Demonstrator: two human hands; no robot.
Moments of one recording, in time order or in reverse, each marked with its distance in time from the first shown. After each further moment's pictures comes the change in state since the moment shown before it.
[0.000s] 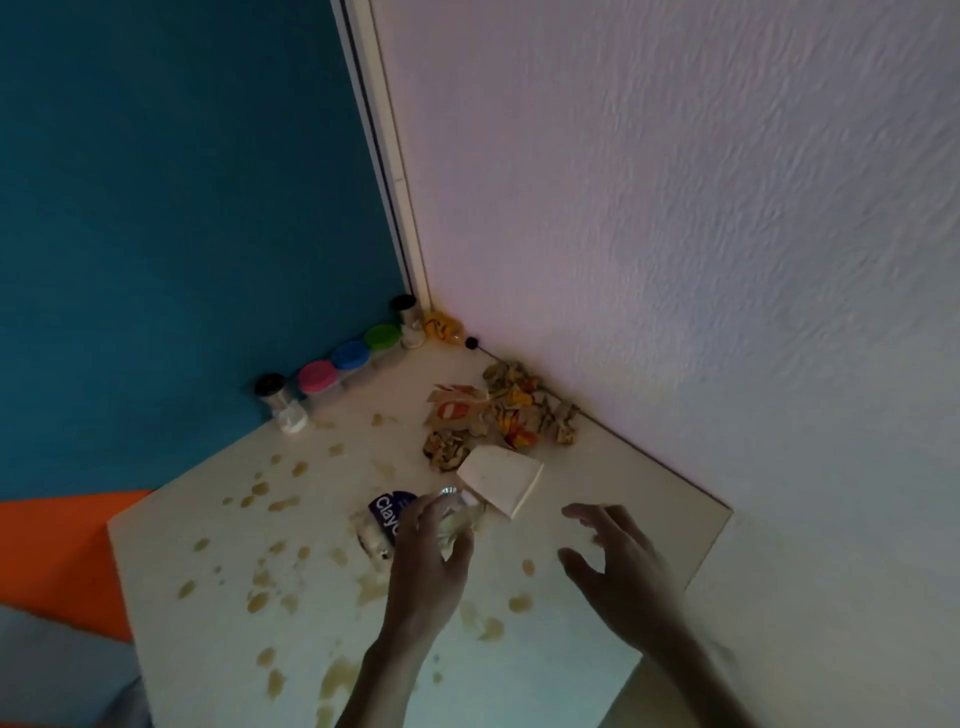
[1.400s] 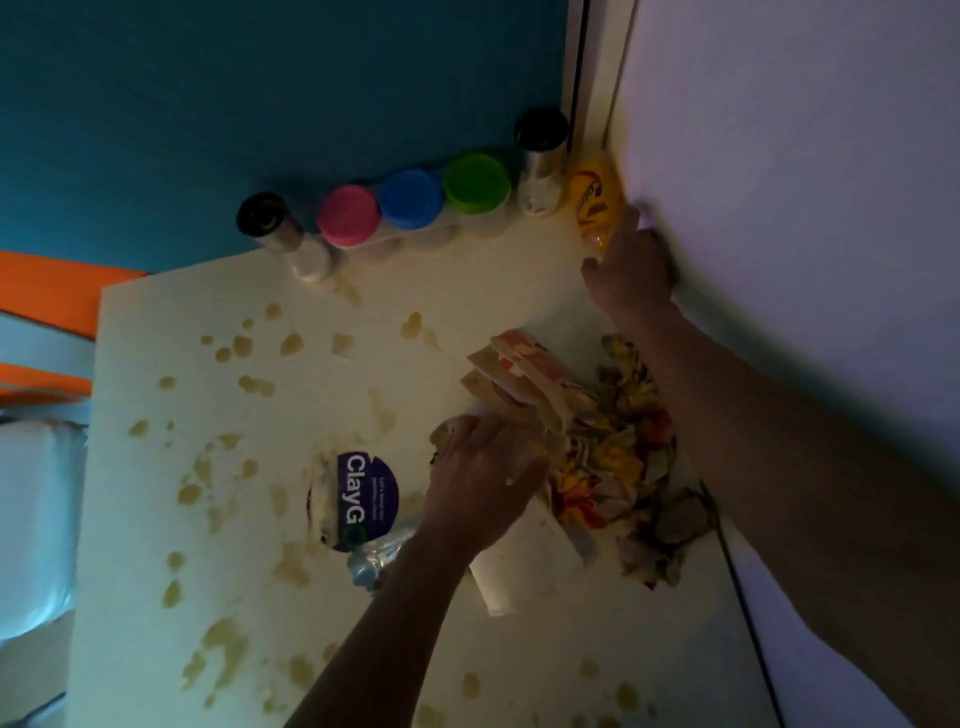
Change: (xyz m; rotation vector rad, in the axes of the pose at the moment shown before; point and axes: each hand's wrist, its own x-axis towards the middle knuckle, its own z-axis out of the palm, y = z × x) left_hand 0.251 -0.072 0.125 0.335 -0.080 -0.470; right_hand 0.603 -0.012 0.161 -0.318 -0.235 -0.180
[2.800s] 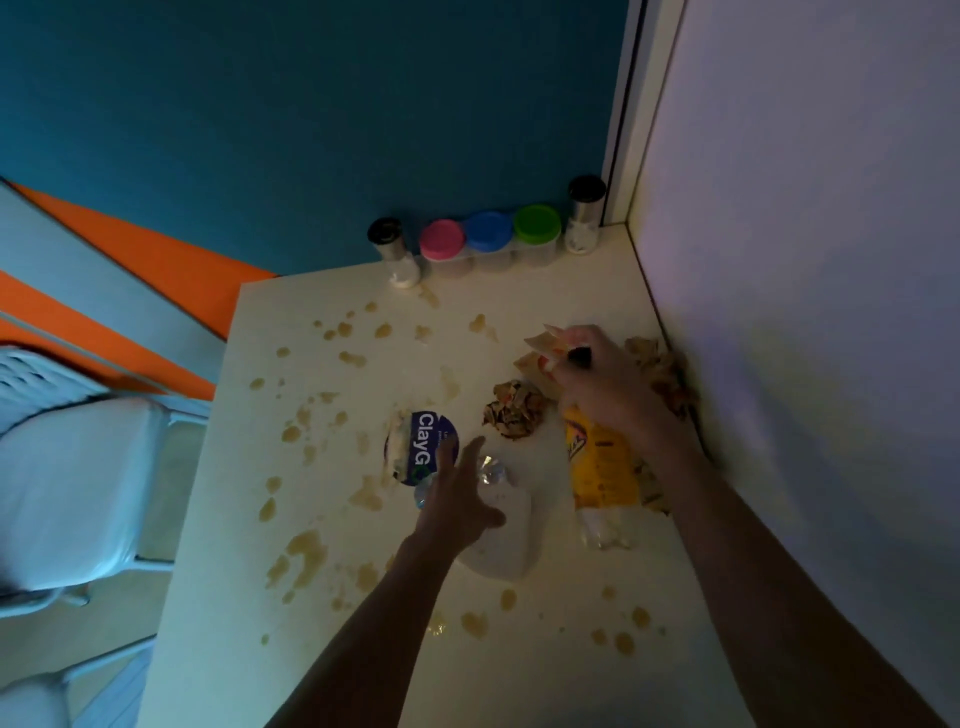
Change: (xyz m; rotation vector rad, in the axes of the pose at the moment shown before) left_hand -0.125 -0.037 -0.016 -0.123 -0.116 -0.418; right_hand -0.253 -0.053 -0.089 0.566 -0.387 -0.110
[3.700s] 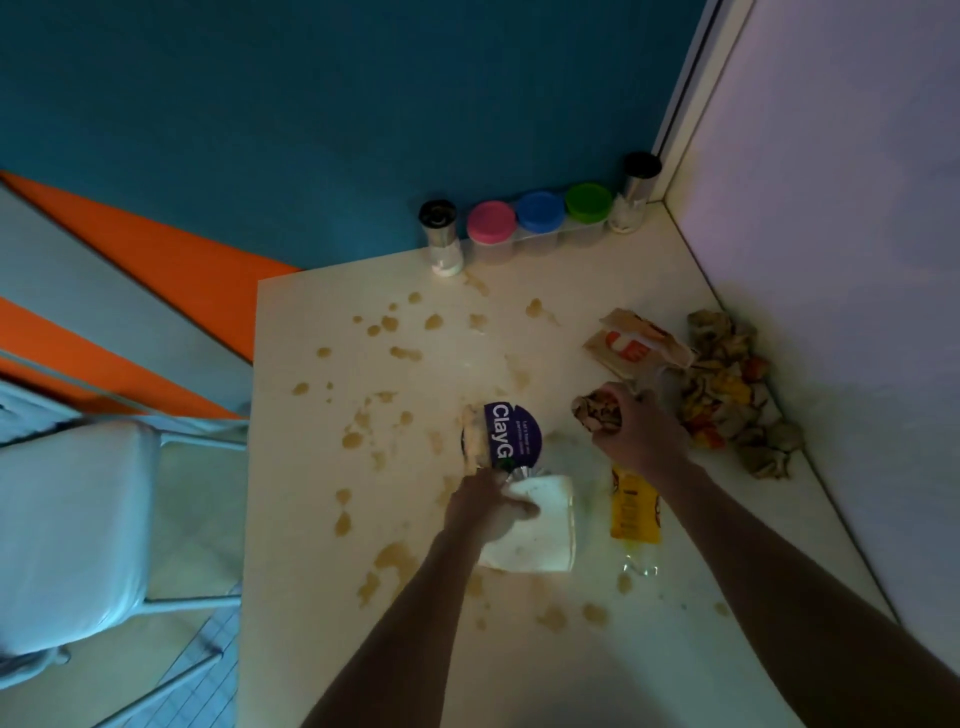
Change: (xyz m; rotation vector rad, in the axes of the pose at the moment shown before) left_hand 0.024 -0.115 -0.045 -0.101 -0.257 -0.045; right_hand 0.017 0.060 0.145 -0.671 0.115 0.240
